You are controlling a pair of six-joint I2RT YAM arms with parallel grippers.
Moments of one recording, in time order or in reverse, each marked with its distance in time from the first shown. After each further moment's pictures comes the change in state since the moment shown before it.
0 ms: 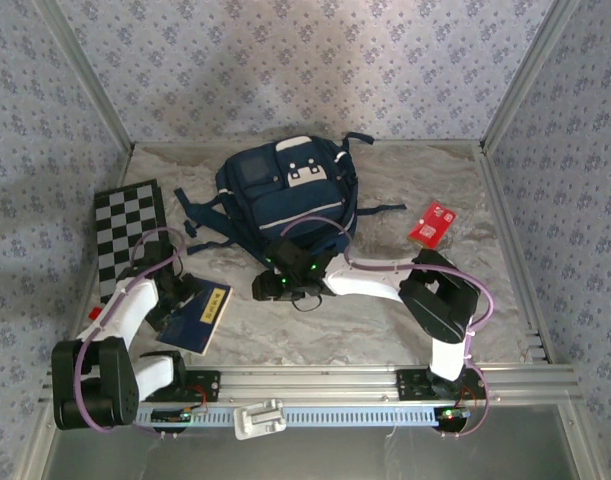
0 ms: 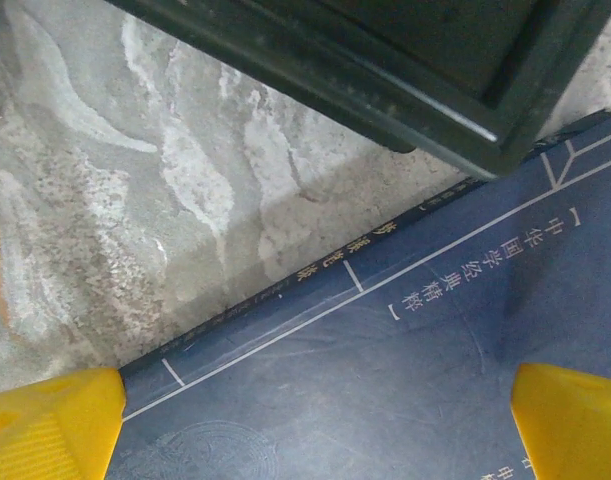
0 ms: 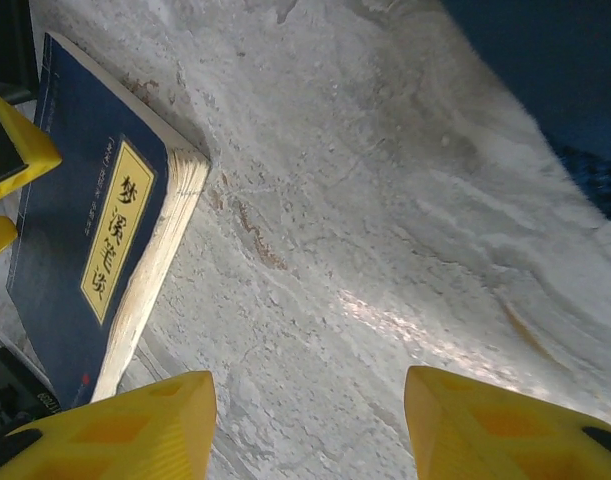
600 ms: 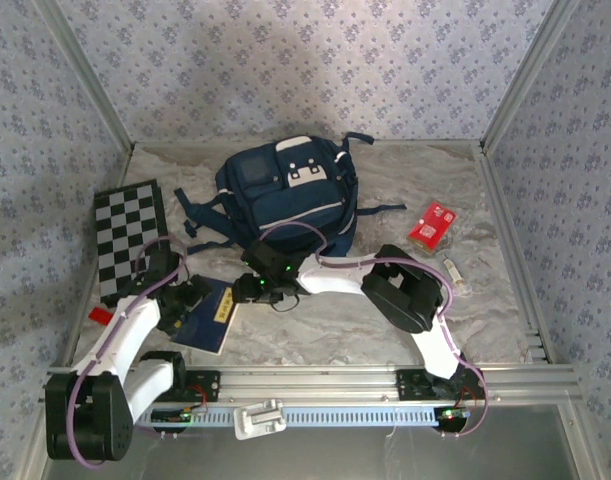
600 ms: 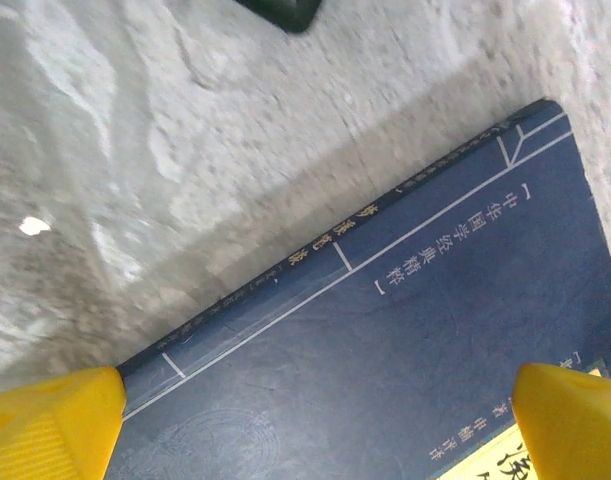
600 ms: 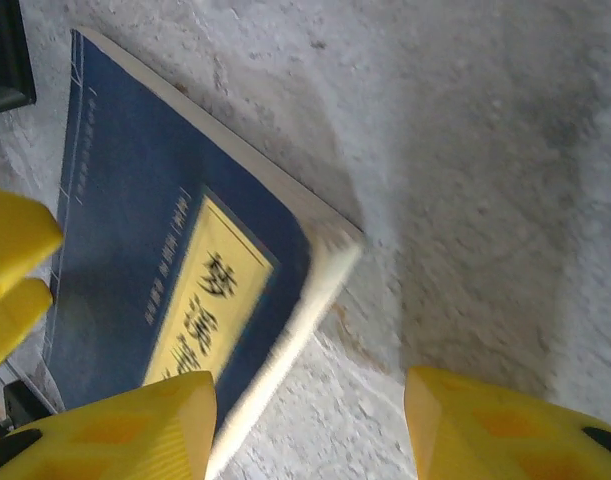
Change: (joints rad) left arm -0.103 -0.167 -0.078 0.023 0.097 -0.133; right arm 0.033 0.222 0.198 0.031 -0.047 0.055
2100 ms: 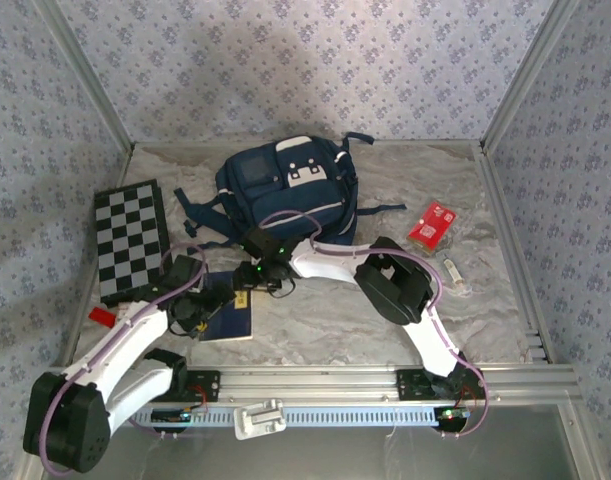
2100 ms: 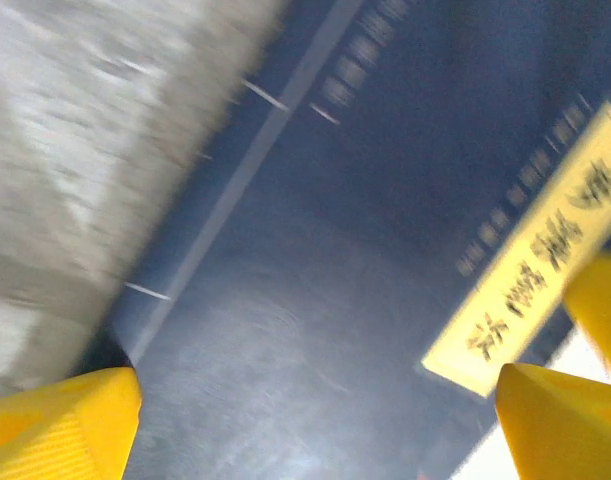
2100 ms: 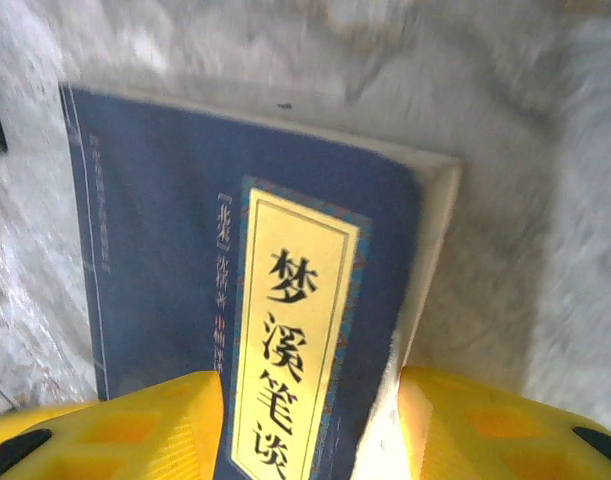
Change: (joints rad) left arm -0.266 -0.050 -0.021 0.025 0.101 -0.175; right arm -0.067 0.082 0.182 -0.187 -0.032 -0.044
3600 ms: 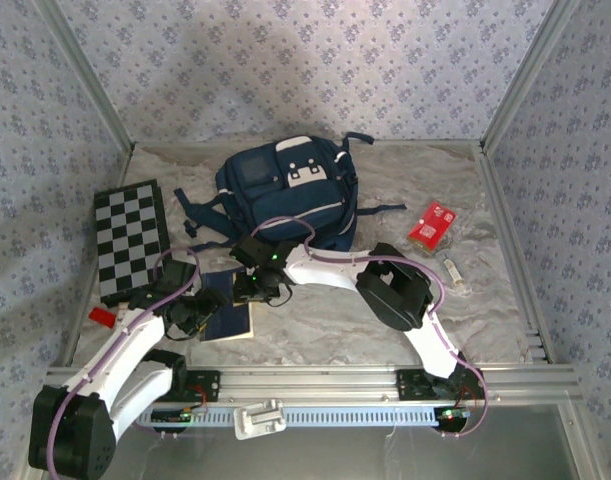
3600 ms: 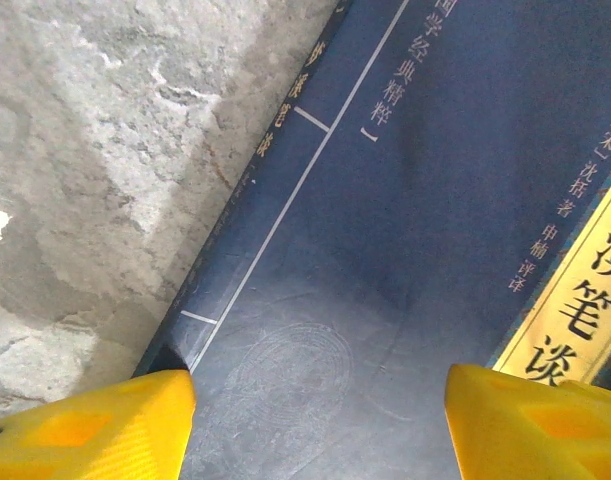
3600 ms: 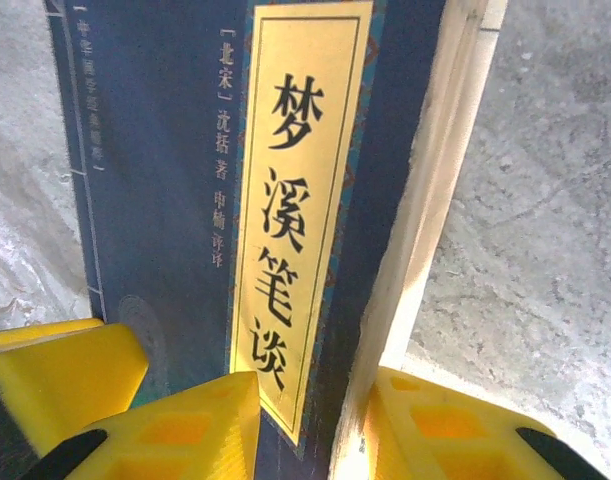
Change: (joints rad) left arm 0.087 -0.050 -0.049 0.002 0.006 0.067; right arm 0.075 -0.027 0.023 -0.116 0.005 0.002
